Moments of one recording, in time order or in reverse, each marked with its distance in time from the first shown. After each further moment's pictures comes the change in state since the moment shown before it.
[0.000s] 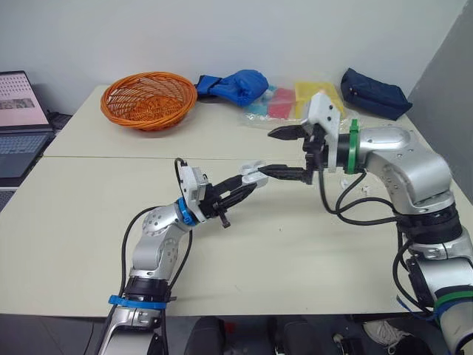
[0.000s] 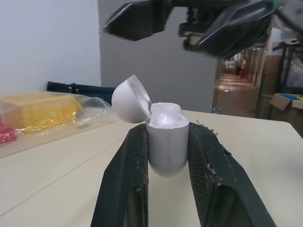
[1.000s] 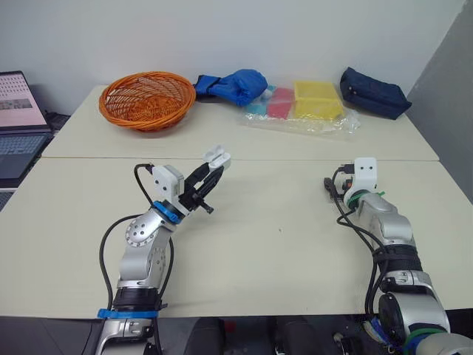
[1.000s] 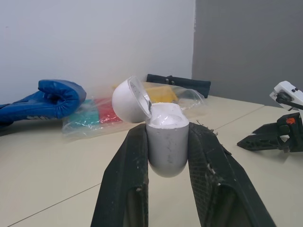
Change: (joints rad) left arm 0.081 0.017 0.071 -0.055 0.075 -0.076 0.270; right arm 0.283 0.333 -0.263 0.640 -0.352 -0.426 -0.877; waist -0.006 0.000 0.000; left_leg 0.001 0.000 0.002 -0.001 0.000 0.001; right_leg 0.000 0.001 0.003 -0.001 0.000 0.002
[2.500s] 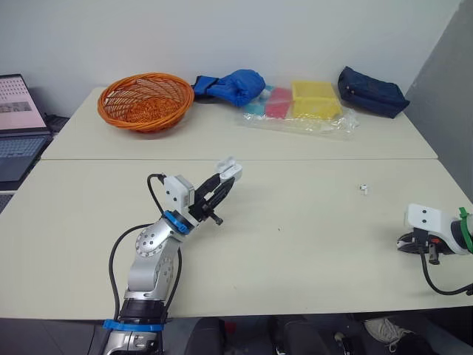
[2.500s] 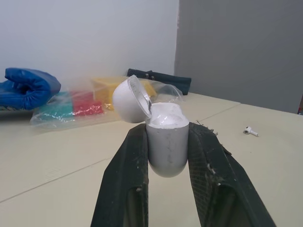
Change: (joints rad) left arm 0.084 -0.041 -0.055 -0.053 -0.008 0.004 -0.003; right arm 0.377 -0.934 0.312 -0.227 -0.117 -0.269 1.138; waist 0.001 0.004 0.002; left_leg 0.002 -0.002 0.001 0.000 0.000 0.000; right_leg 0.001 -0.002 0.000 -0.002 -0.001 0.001
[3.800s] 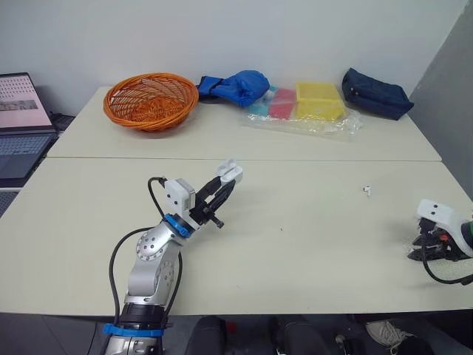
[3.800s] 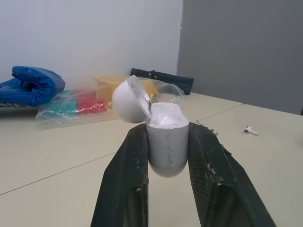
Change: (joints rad) left arm 0.018 -0.001 -0.011 -0.021 -0.001 0.003 0.008; right arm -0.067 0.025 -0.008 0.004 -0.005 0.437 0.050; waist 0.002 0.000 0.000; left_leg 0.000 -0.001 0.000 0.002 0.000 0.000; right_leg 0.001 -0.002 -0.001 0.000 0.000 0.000
